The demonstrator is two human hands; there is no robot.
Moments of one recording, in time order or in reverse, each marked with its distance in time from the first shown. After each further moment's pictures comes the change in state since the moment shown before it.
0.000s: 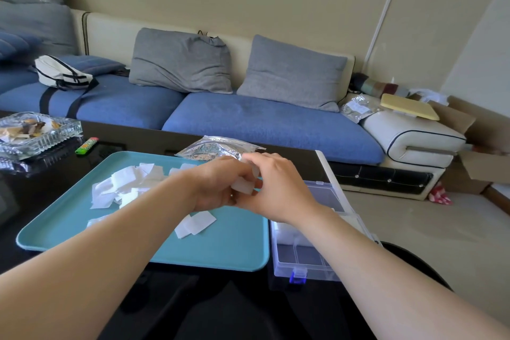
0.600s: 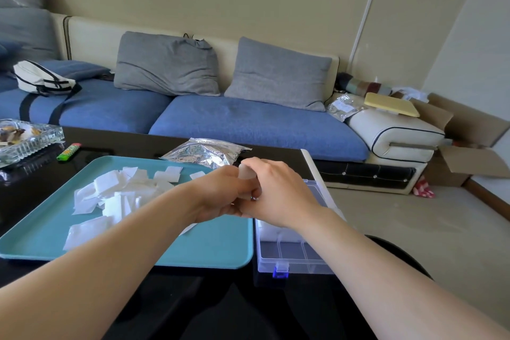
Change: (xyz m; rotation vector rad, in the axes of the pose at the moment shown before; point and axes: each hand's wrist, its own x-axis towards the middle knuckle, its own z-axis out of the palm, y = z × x) left_hand 0.001 -0.011 0.031 0.116 -0.078 0.088; right_hand -0.026 0.009 -0.026 -0.045 -0.041 0.027
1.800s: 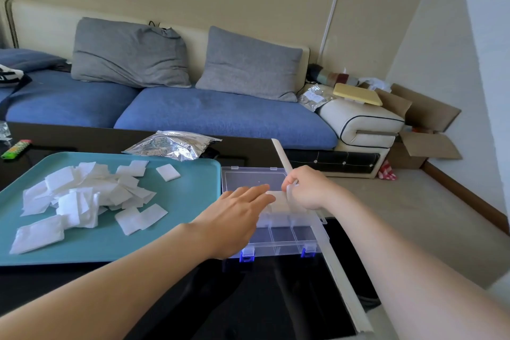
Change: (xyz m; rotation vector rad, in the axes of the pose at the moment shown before) left_hand 0.004 -0.048 0.073 1.393 -0.048 0.586; right_hand -0.050 0.098 -0.051 0.024 -0.279 0.612
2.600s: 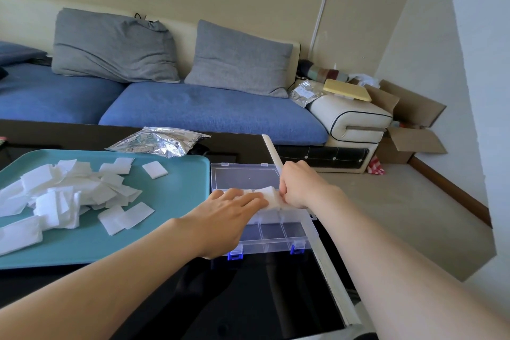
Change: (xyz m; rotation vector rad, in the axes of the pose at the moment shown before) left_hand 0.003 -0.001 0.004 0.079 -0.086 0.083; right_hand 0.007 0.001 0.010 -0.347 0.084 -0.018
